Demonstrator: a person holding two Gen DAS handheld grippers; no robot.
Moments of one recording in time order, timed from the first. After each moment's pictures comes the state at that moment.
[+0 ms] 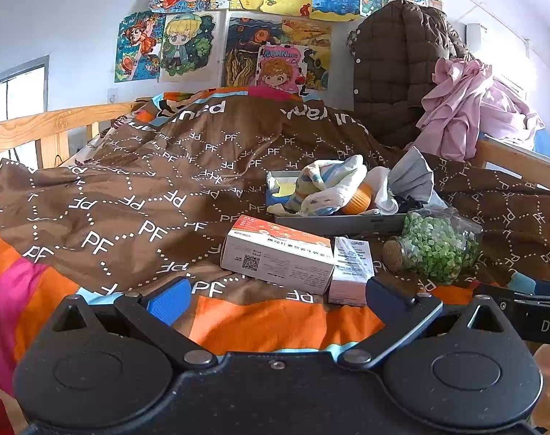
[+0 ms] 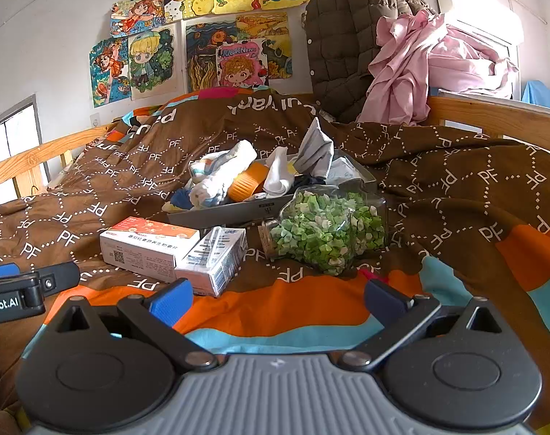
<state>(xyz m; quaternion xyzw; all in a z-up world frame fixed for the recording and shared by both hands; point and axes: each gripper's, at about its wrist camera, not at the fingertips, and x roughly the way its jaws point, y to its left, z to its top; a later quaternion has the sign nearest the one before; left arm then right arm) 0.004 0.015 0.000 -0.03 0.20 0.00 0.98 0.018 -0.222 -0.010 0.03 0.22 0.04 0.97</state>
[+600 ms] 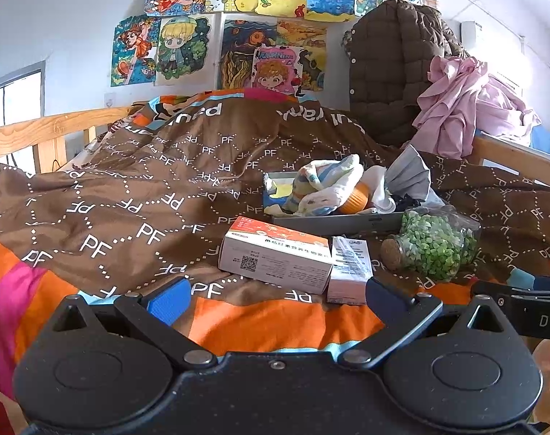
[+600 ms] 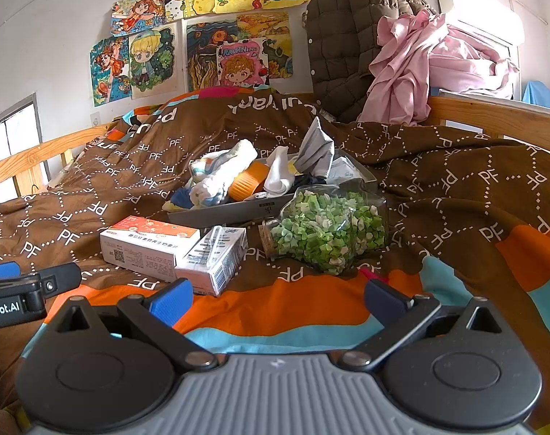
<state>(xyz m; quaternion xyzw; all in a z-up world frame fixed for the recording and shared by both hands) 0.003 0.015 0.000 -0.03 0.20 -0.01 0.98 0.018 -0.222 -0.010 0.03 0.22 0.04 0.97</state>
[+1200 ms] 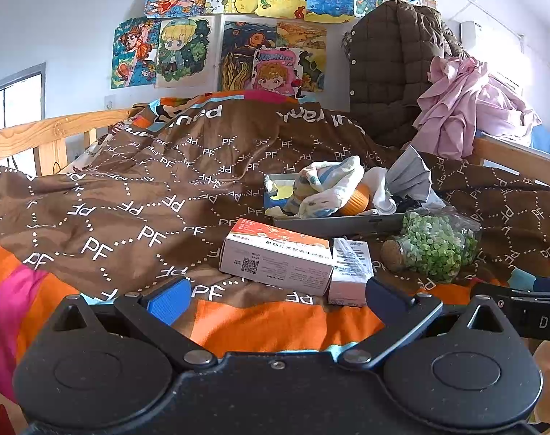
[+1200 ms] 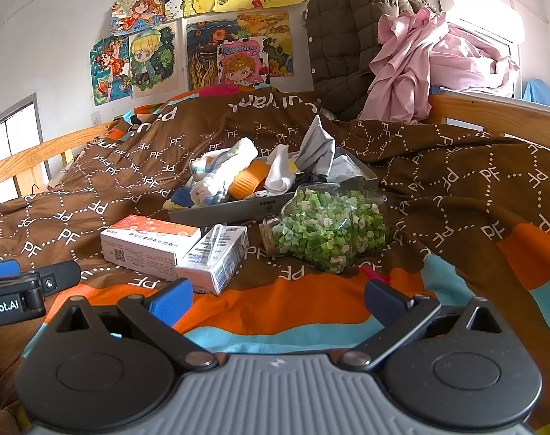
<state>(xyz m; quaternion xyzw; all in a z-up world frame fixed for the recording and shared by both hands) 0.002 0.014 0.001 -0.02 0.20 -0.01 0.98 0.018 -0.221 -0.011 0.03 0.22 0.05 0.97</state>
